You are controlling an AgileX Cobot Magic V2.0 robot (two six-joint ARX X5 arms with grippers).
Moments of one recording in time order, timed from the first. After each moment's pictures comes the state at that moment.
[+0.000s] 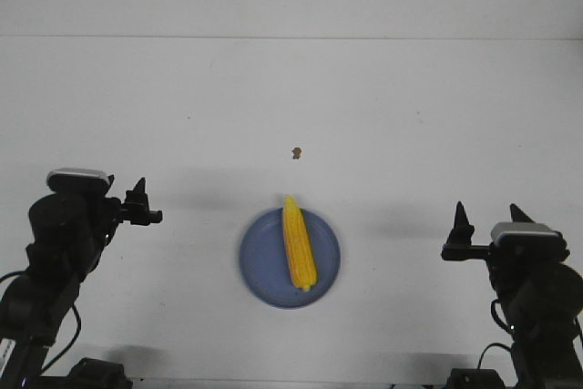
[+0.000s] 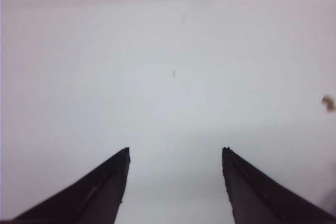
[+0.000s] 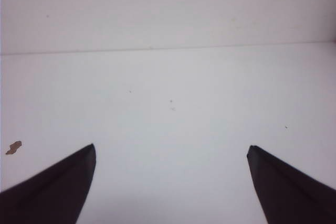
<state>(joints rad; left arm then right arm) -0.15 0.80 0.90 -0.39 -0.07 -0.01 -0.02 0.49 0.69 -0.43 -0.05 0.07</state>
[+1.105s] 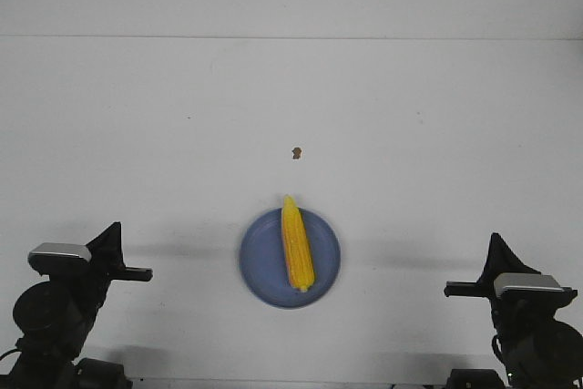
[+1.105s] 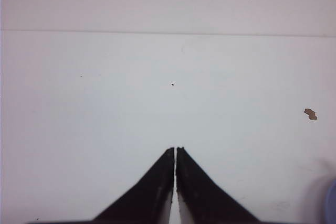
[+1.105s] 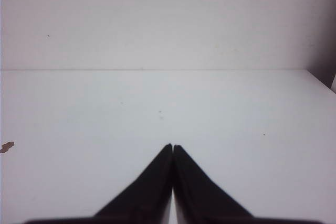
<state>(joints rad) -0.15 0.33 0.57 -0.36 -0.07 -0.07 -0.02 0.19 0.56 -0.47 0.00 0.03</state>
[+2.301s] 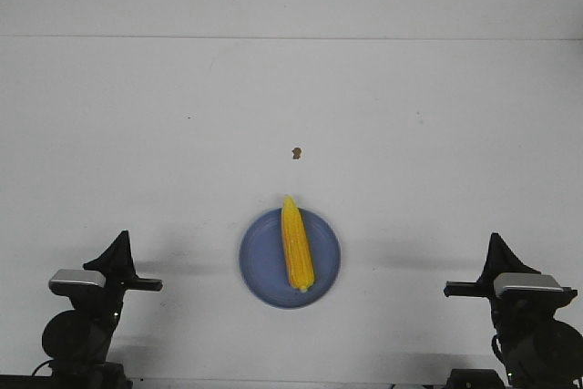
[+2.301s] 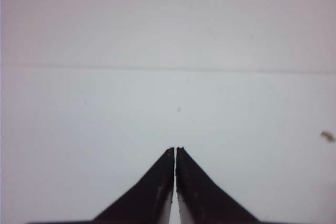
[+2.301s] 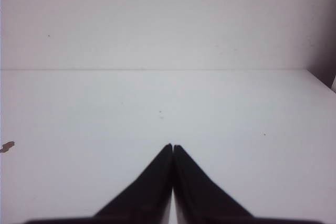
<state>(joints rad) -0.13 0.01 0.13 -0.04 -0.08 -0.04 -0.02 0.19 0.56 -0.47 0.00 0.03</state>
